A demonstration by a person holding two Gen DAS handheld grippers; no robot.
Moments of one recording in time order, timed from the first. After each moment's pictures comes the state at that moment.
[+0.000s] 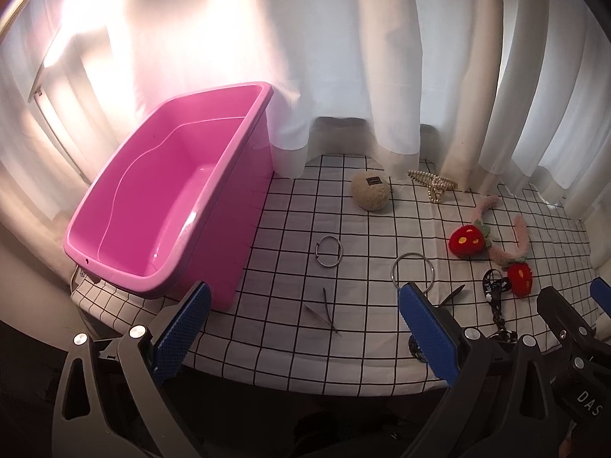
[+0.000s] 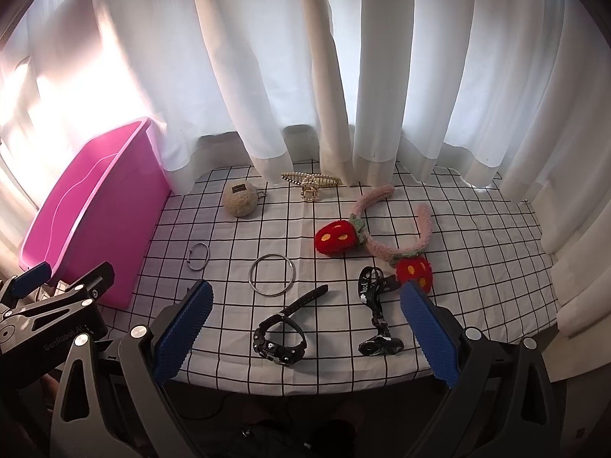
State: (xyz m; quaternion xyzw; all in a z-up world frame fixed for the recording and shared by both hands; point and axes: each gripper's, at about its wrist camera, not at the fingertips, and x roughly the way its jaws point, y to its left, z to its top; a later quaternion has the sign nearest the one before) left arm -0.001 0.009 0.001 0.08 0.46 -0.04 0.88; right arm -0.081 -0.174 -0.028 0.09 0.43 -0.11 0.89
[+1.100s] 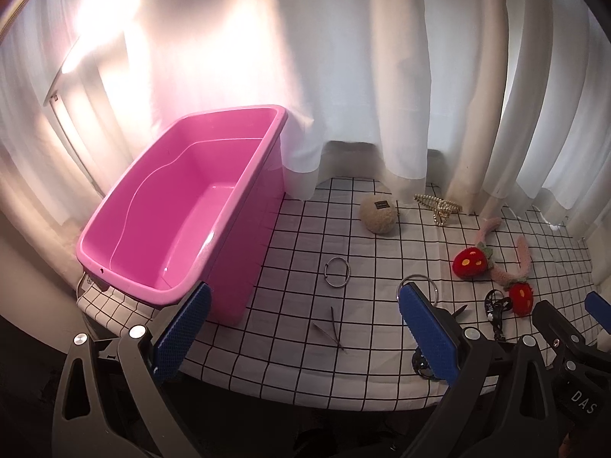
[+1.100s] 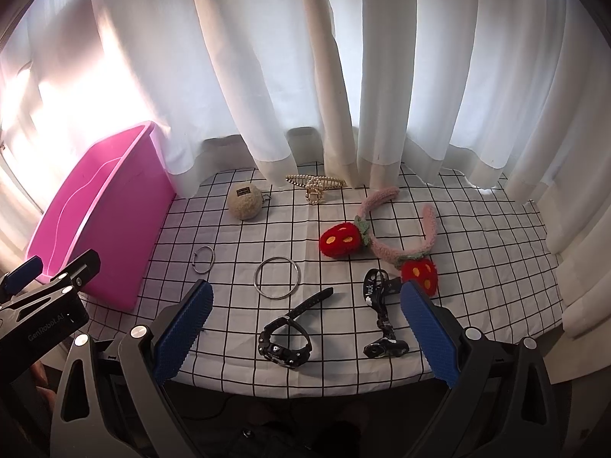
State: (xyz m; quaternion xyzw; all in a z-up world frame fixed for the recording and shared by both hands) left arm -0.005 0.020 0.016 0.06 0.42 -0.03 0.90; right arm -0.079 -0.176 -0.029 0.10 0.43 -0.10 0.89
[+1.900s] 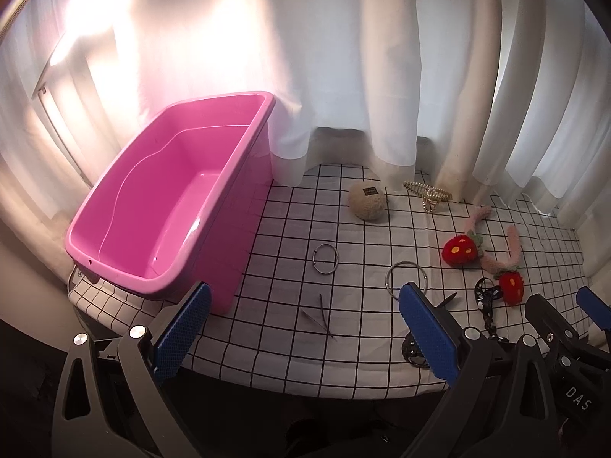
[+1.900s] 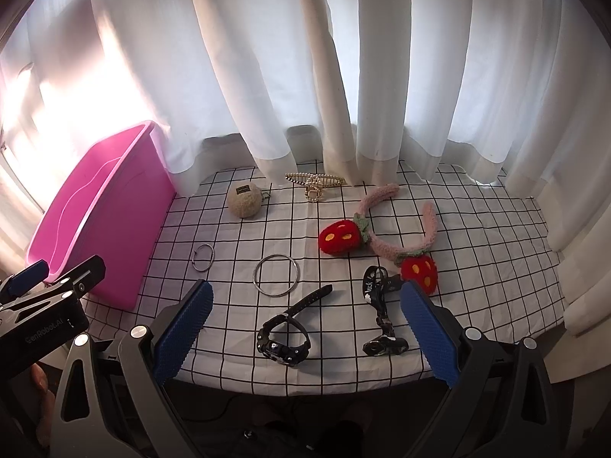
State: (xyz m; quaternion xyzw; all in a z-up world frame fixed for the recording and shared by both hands) left arm -0.006 0.016 0.009 0.06 0.45 -0.05 0.89; right arm -0.084 -0.180 -0.031 0.11 0.43 -0.10 0.89
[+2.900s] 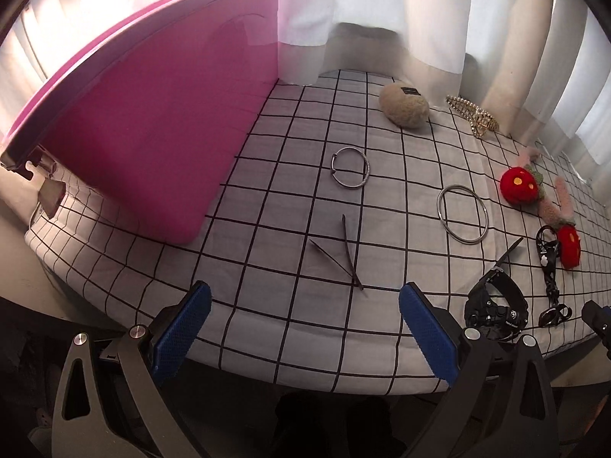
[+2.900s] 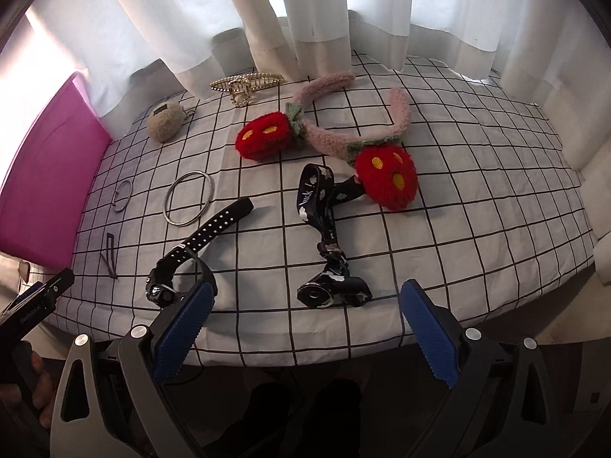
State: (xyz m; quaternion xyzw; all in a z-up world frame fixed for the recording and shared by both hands) left arm 0.009 0.036 -0.141 0.03 0.52 -0.03 0.85; right arm -0.098 -0.258 -0.168 0.16 0.52 -0.12 0.83
